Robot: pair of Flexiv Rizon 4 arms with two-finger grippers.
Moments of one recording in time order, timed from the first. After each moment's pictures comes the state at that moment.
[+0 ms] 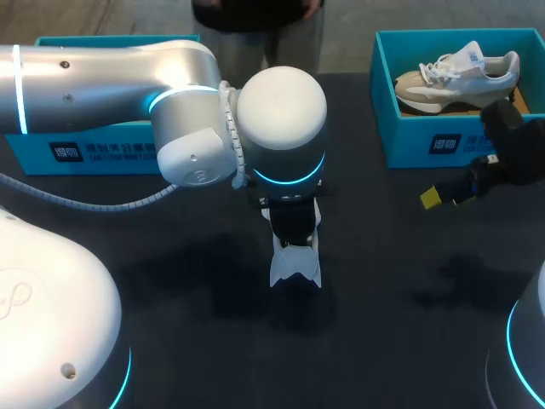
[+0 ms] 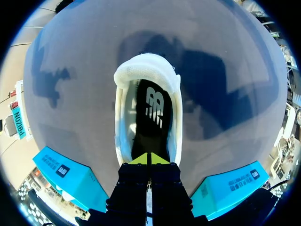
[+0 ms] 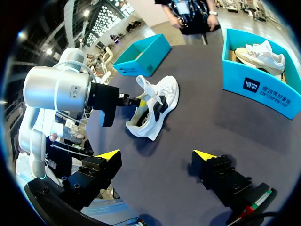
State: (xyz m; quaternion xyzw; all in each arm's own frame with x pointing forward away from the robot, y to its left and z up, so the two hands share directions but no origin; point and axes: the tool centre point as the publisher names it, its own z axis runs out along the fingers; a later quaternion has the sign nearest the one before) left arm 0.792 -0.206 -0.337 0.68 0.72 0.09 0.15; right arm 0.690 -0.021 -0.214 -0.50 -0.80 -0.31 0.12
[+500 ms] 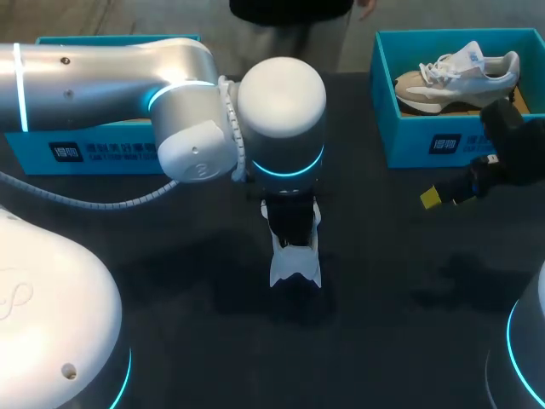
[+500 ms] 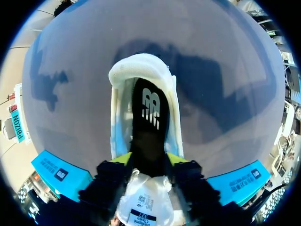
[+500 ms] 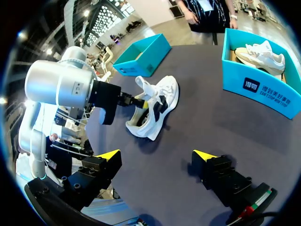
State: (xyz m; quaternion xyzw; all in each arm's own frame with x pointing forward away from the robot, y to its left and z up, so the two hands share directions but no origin) left arm 0.792 -0.204 -0.341 0.69 0.71 0.08 0.13; right arm 0.690 -0.021 -0.214 -0.50 -0.80 -0.31 0.12
